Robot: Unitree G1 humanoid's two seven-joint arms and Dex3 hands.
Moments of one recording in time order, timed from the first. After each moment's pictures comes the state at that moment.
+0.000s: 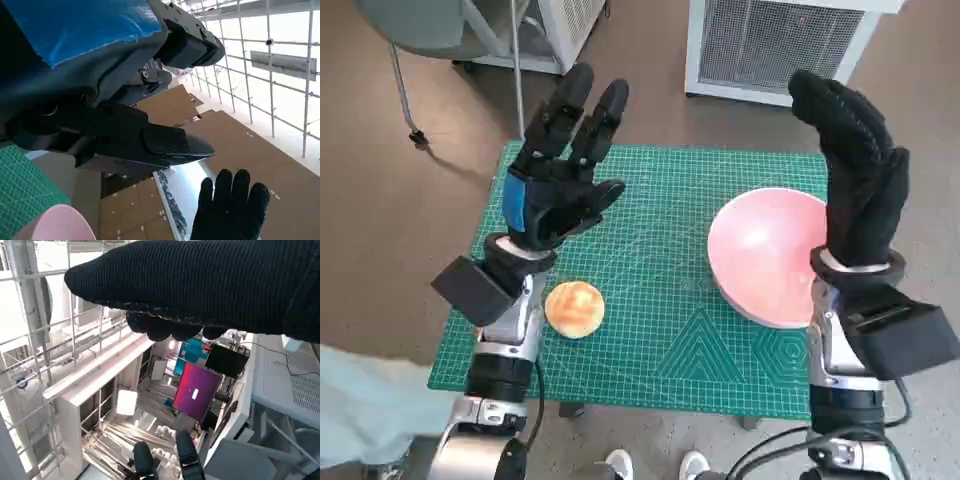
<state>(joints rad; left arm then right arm) -0.66 0.12 0.10 0.51 -0.13 -0.62 -0.33 -0.61 -0.15 -0.11 0.26 0.09 -0.61 0.10</state>
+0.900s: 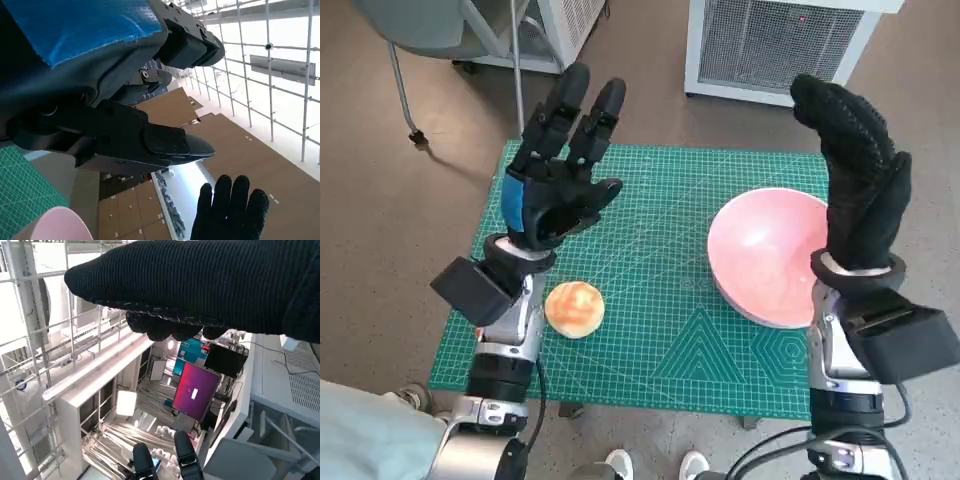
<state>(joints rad) -0.65 0.11 0.10 0.52 -0.14 -0.63 -0.32 -0.59 -0.15 -0.12 0.25 0.10 -0.60 0.11</state>
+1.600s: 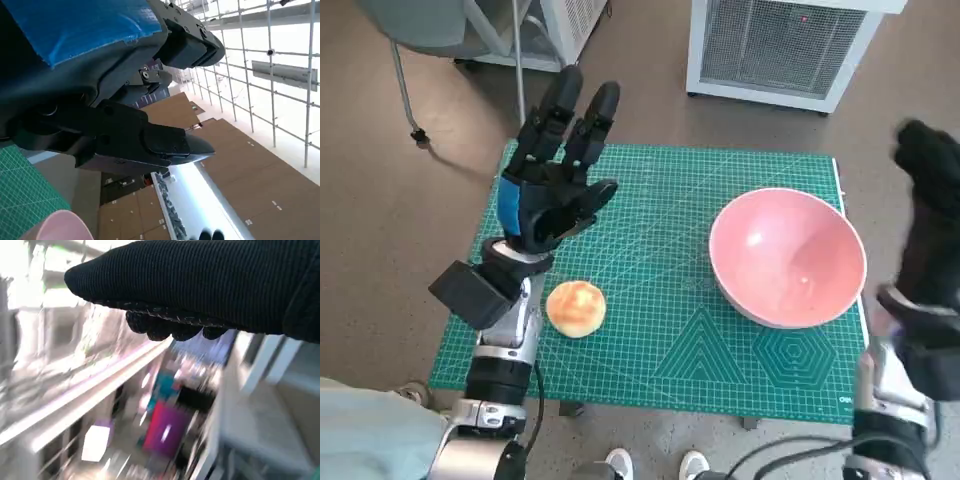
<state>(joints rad) -0.64 0.12 0.10 0.51 -0.13 -0.63 -0.31 -0.45 -0.27 -0.32 0.43 0.10 -0.76 0.03</state>
